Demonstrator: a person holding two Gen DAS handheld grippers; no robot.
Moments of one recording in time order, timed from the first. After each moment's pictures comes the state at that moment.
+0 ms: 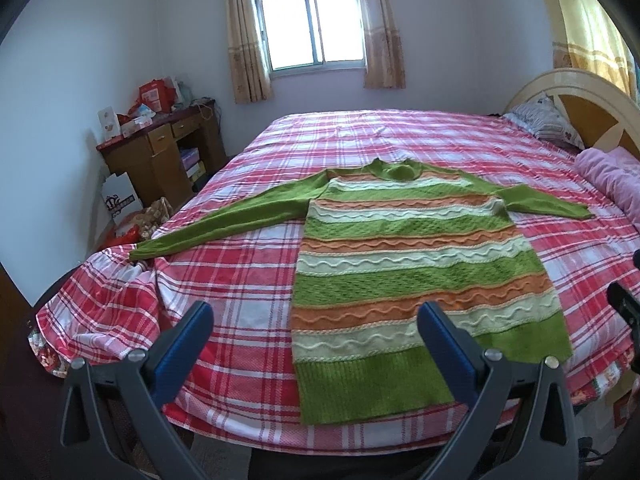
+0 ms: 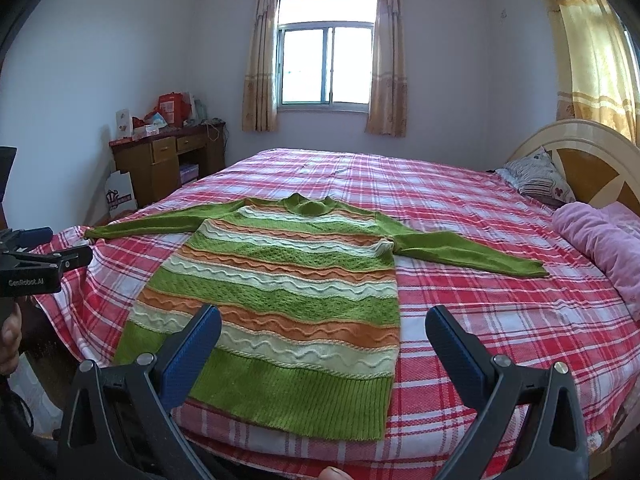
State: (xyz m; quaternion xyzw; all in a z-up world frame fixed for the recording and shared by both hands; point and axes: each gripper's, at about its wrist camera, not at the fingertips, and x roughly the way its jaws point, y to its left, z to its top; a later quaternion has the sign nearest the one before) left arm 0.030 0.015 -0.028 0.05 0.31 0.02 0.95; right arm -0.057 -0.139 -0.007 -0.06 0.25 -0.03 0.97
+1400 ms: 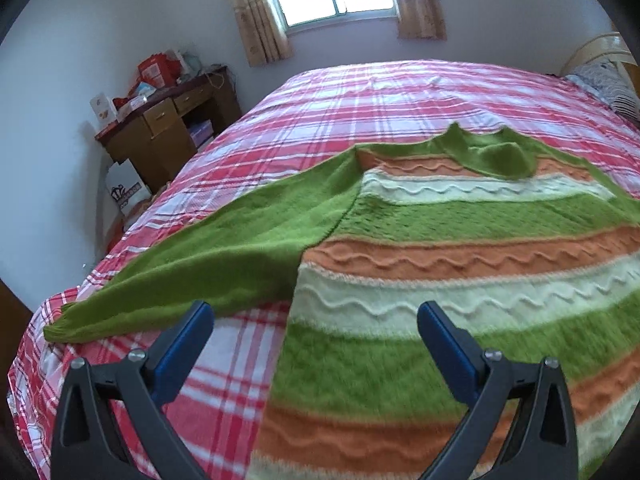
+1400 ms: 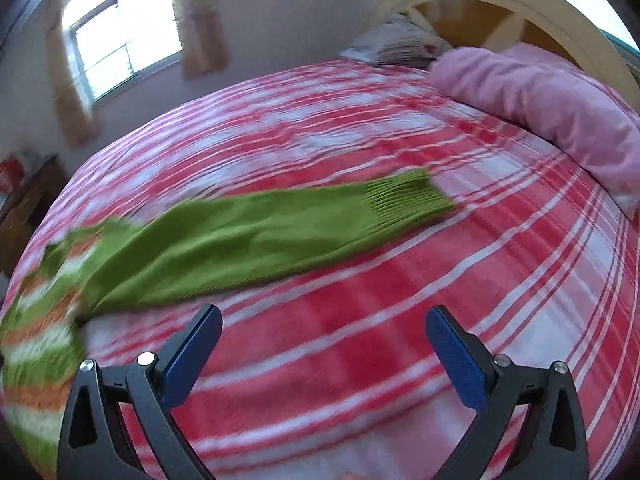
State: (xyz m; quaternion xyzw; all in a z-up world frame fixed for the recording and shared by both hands) left arm 0.310 -0.003 -0.117 0.08 0.38 0.10 0.92; right arm 0.131 -0.500 -0.068 0.14 0.35 -0.27 0.89
